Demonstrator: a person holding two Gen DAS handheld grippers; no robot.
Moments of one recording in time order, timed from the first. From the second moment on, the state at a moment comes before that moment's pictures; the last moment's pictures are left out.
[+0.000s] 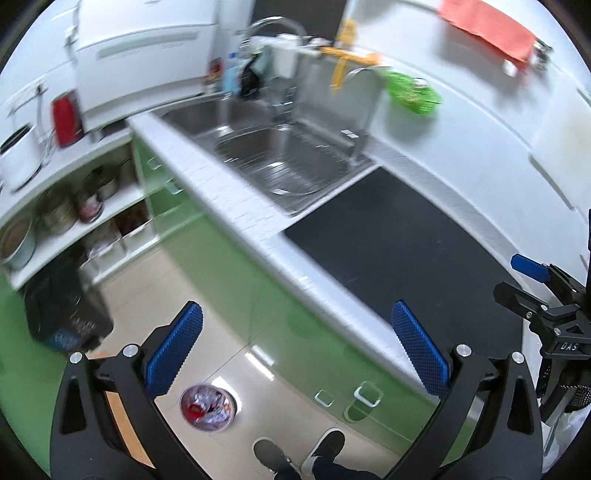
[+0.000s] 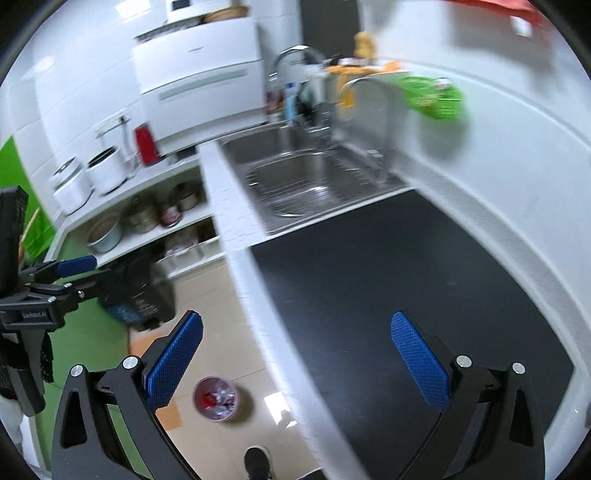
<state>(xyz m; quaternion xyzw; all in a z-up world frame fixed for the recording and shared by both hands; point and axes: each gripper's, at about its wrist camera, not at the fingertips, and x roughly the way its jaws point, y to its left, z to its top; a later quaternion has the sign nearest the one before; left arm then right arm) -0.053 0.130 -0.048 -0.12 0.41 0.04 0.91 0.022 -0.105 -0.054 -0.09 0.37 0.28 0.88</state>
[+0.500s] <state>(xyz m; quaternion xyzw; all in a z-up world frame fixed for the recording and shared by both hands) -0.005 0.011 -0.013 -0.06 0.40 -0.04 0.91 0.028 -0.224 -0.025 -0.06 0.36 0.21 0.91</state>
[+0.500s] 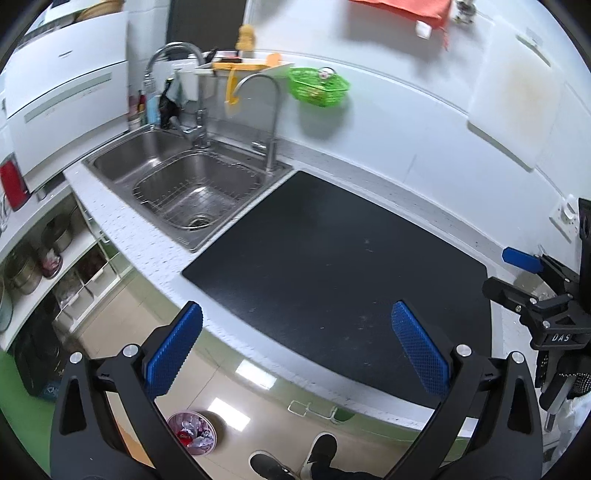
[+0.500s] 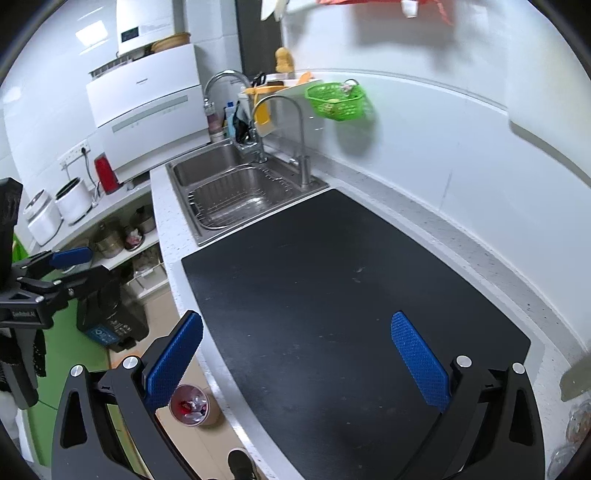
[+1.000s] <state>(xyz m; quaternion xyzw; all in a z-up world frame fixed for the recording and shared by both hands) 0.011 -0.013 -0.012 -0.02 0.41 -0.07 0.91 0.033 -0.238 -0.022 -0.05 0.37 0.20 0.91</state>
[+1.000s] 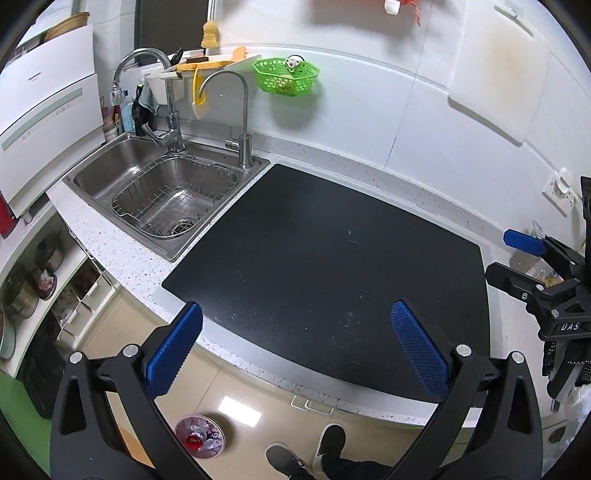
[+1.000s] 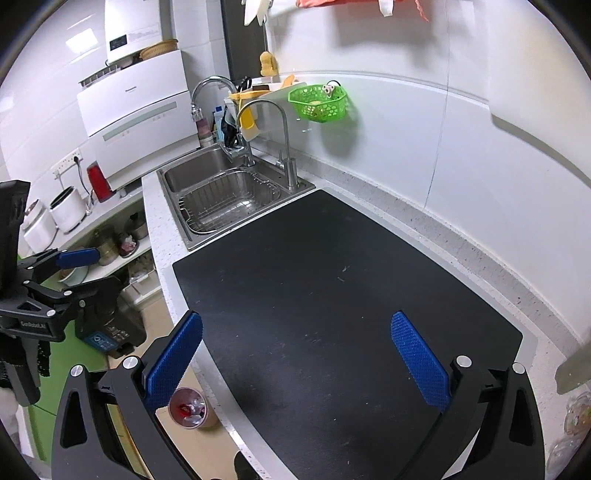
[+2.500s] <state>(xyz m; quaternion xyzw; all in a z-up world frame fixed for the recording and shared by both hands) 0.026 -0.012 -0.013 -0.02 0.41 -0.10 0.91 0.036 -0.231 -0.026 -0.05 0.37 0.22 0.90</state>
